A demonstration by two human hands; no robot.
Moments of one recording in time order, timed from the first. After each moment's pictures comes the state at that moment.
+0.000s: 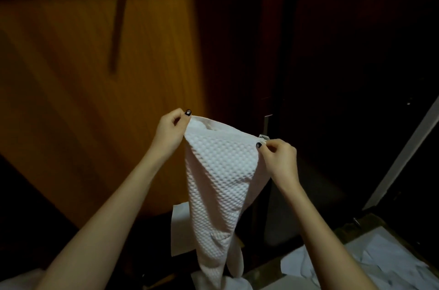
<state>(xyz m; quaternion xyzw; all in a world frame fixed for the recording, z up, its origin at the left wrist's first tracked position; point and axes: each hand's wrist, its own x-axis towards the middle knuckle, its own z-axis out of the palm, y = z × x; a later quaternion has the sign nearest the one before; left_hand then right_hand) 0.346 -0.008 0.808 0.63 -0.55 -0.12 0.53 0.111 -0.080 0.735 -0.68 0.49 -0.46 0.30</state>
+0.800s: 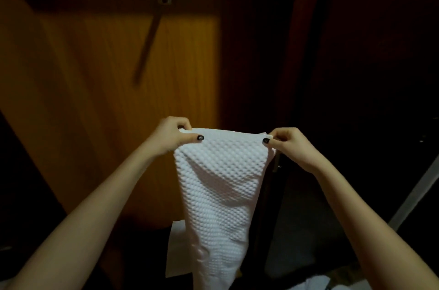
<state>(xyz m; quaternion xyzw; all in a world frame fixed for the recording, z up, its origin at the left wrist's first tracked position) 0.409 0.006 0.840 0.69 -0.60 -0.12 0.40 0.120 -0.119 0.823 -0.82 0.34 -0.31 0.34</state>
